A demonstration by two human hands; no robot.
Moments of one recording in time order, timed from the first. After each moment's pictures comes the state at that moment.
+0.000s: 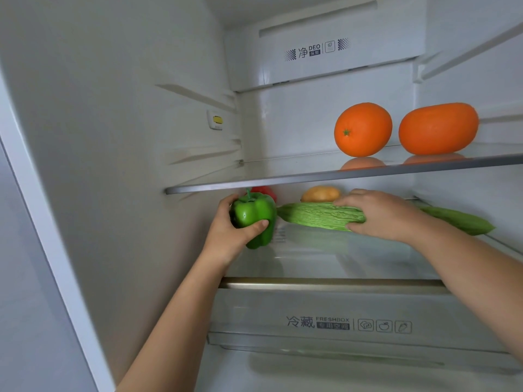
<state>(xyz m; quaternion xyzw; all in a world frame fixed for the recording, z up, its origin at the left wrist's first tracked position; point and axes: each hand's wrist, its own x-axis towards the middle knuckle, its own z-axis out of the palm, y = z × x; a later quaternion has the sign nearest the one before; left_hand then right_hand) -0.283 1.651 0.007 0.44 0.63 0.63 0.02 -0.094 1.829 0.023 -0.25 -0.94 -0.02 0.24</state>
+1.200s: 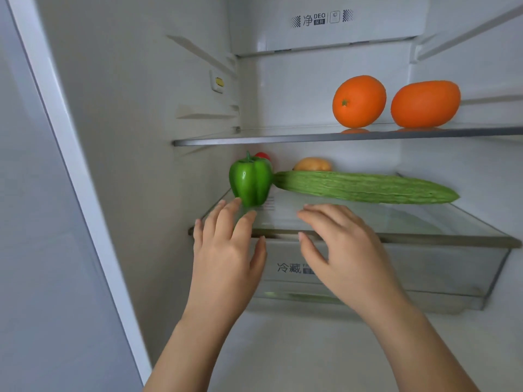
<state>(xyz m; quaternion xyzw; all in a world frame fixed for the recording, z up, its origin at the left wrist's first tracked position) -0.211 1.568 -0.051 0.50 0.73 0.31 -0.35 -0.075 1.669 -0.035 -0.19 -0.86 -0.03 0.48</state>
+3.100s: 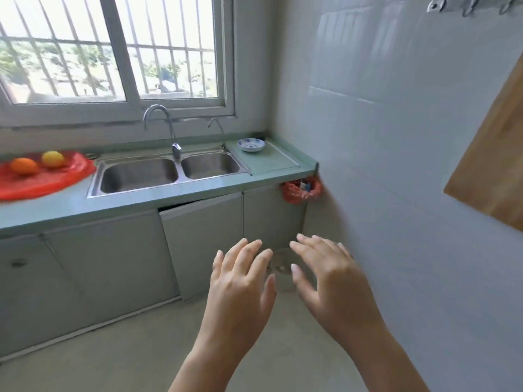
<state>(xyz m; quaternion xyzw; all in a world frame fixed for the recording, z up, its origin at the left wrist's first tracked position) 0.109 0.780 -0.205 -0.33 0.86 0.03 -0.39 -0.017 0.856 -0.170 0.59 -0.71 0.32 0.20</state>
